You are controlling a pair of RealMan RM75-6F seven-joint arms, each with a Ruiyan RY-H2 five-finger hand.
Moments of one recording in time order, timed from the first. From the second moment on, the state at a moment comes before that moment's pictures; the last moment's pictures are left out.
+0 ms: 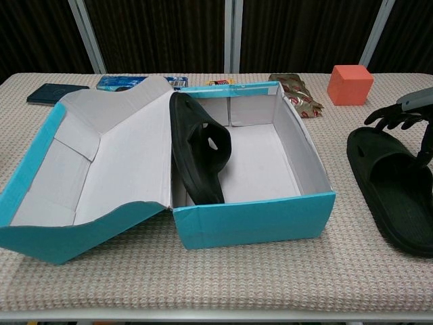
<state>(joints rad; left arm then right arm) -0.13 -1.22 -0.03 -1.59 1.43 1.35 -0.09 1.02 -1.19 -0.16 -1.47 -0.60 0.49 -0.02</state>
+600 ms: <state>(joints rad) -0.14 -1.22 -0.03 -1.58 1.42 1.34 -0.12 1.01 -1.23 -0.14 -1.47 -0.56 0.57 -0.08</state>
